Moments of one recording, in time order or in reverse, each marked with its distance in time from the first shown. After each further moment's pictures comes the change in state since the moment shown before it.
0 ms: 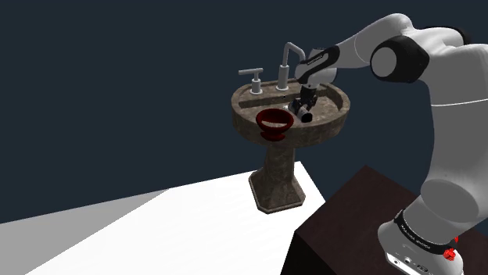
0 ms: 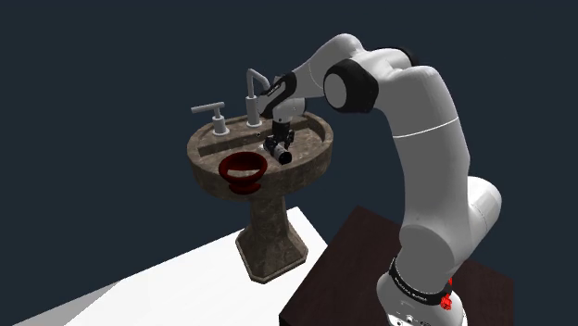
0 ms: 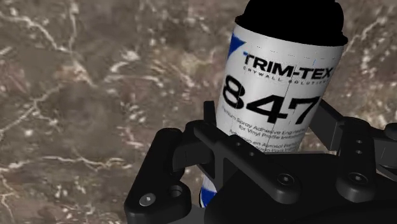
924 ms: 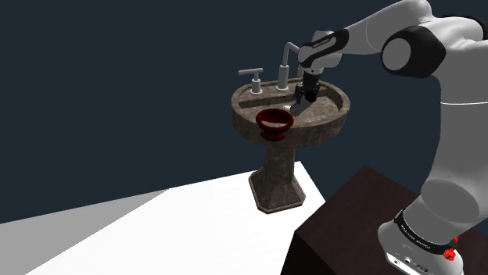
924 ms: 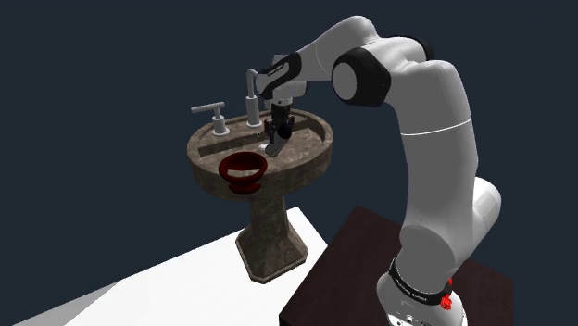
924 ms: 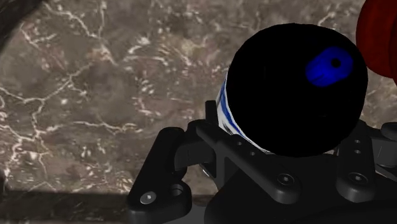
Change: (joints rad) arm 0.007 -0.096 -0.015 0.043 -0.026 -0.137 0.026
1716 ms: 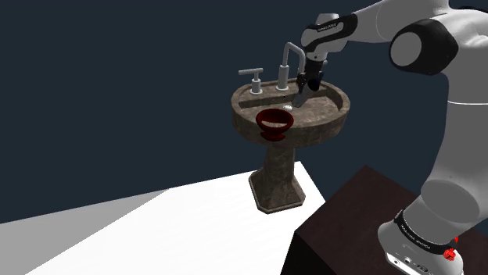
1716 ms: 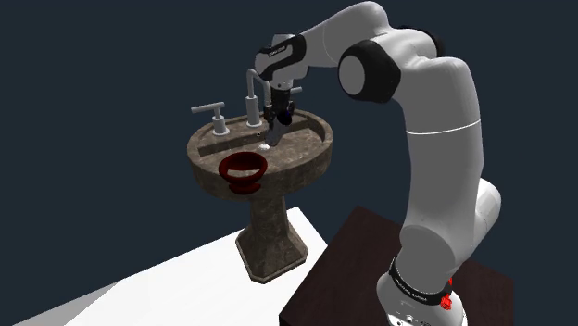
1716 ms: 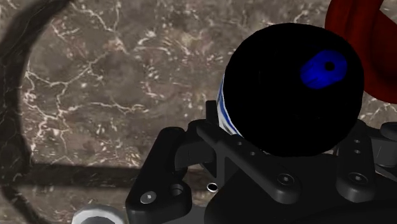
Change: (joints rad) arm 0.002 -0.062 -0.009 0.068 -0.018 -0.128 0.020
